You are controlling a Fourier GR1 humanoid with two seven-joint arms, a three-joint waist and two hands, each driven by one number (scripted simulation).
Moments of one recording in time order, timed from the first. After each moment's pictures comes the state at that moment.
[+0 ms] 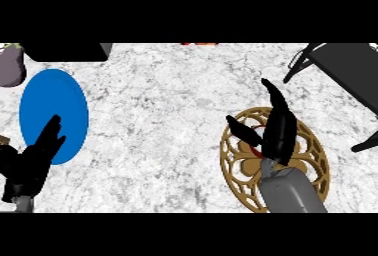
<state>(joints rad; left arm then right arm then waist) 0.03 0.45 -0.05 -1.44 0.25 0.14 0.08 -0.29 -0.04 0.27 -1.48 0.84 -0.66 0.51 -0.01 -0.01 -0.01</state>
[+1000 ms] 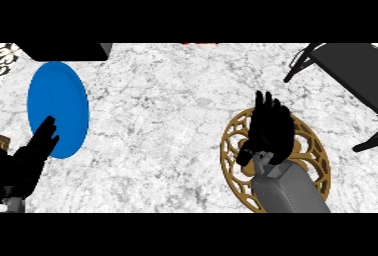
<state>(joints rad) 0.03 0.47 -0.01 -1.40 0.27 0.08 0.06 -0.39 -0.03 0.33 -1.61 1.12 0.35 1.07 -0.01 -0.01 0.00</state>
